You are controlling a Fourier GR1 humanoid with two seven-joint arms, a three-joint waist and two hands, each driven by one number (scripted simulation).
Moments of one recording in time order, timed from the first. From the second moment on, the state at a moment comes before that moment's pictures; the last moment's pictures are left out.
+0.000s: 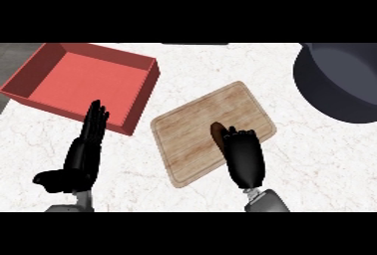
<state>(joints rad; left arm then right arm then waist) -0.01 0.09 -0.10 -1.57 0.06 0.18 -0.15 -0.18 -0.02 0.47 -1.40 1.64 -0.15 0.43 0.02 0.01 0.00</state>
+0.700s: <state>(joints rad) -0.06 0.08 -0.15 -1.57 0.04 0.16 -0.14 -0.77 -0.08 -0.09 -1.07 1.44 -0.10 0.78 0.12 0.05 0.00</state>
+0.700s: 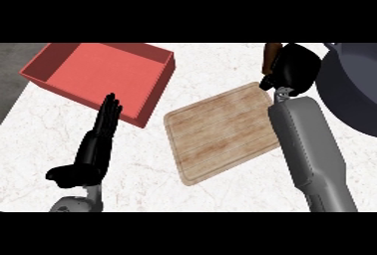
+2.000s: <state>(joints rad) -0.07 0.08 -0.12 -1.56 0.04 0.17 -0.12 -1.15 -0.41 -0.34 -0.35 1.60 -0.43 0.96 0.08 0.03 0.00</state>
